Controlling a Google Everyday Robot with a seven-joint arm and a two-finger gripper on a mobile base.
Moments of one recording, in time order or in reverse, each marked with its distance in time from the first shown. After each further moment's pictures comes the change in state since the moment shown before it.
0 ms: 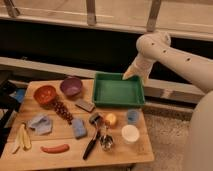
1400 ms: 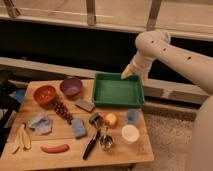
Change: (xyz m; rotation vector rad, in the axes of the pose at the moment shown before) arm 0.011 0.025 -0.019 -0.019 -0.004 -0.140
